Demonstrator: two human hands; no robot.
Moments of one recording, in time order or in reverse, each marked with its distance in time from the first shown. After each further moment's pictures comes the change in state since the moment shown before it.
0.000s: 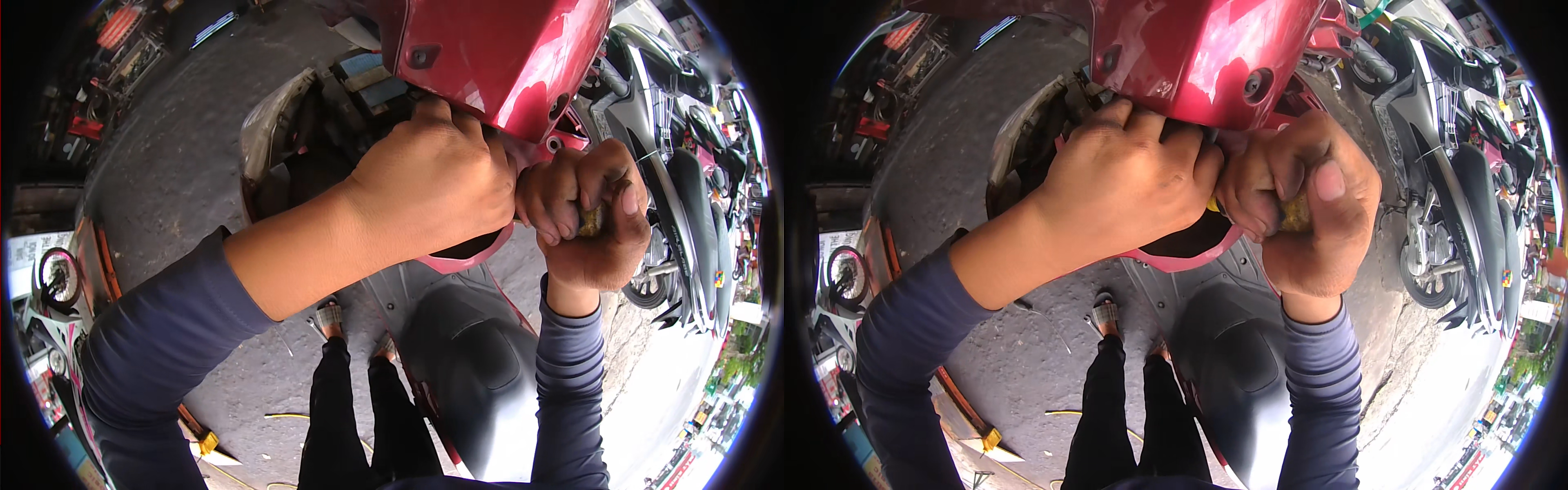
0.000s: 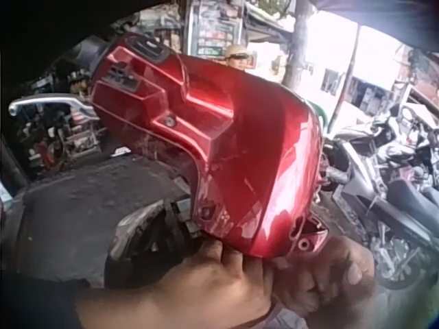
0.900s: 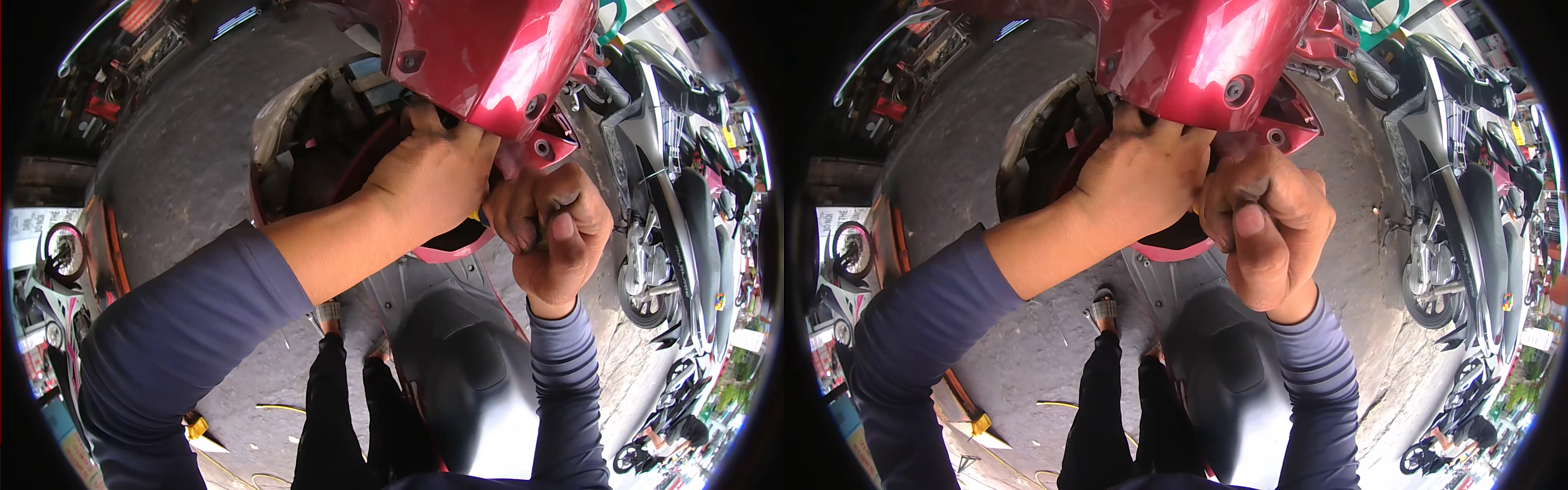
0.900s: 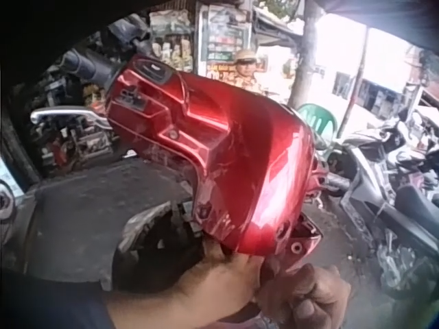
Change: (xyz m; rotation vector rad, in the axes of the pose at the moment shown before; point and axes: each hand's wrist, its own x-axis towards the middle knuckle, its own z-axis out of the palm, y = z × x) left_hand 0.005 0.024 0.021 0.234 -0.216 -0.166; right_hand -0.015 0.014 0.000 -0.179 0.026 -0.142
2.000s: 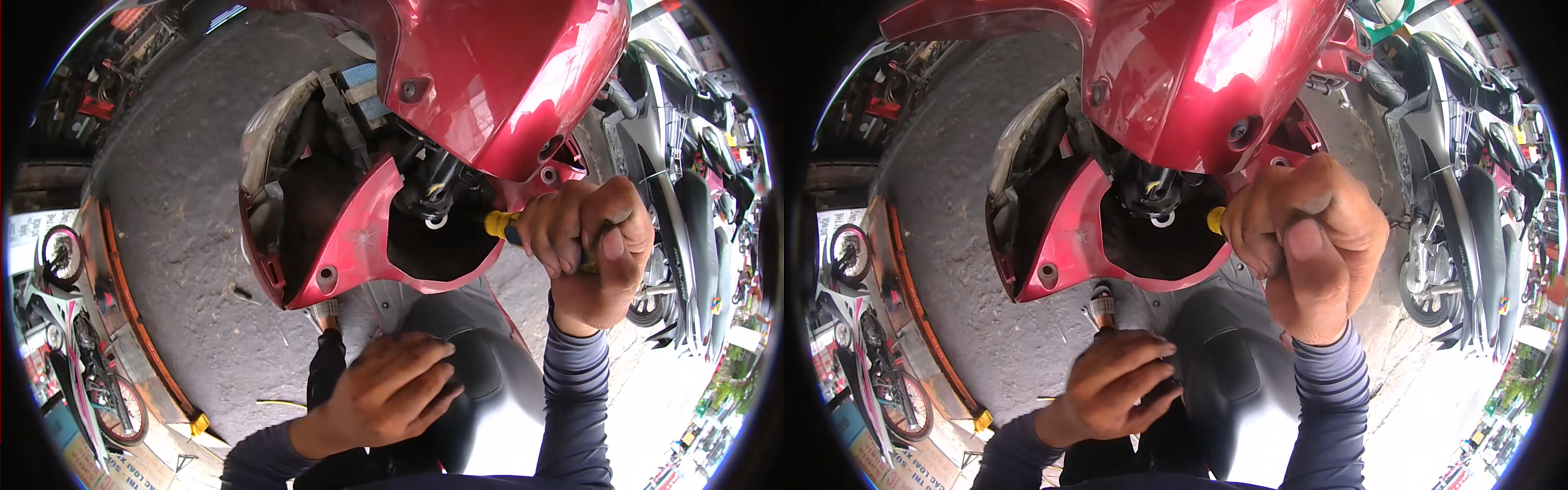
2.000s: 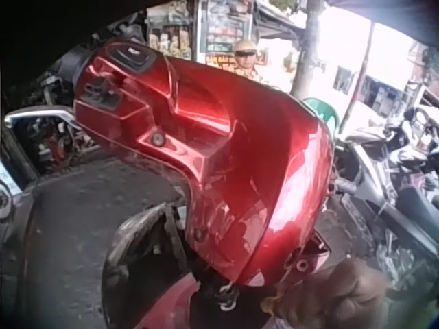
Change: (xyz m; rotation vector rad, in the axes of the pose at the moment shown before) left_hand -0.105 0.052 -0.125 -1.340 -0.075 -0.495; right_hand 0.022 -0.027 -0.013 0.062 -0.004 0.195
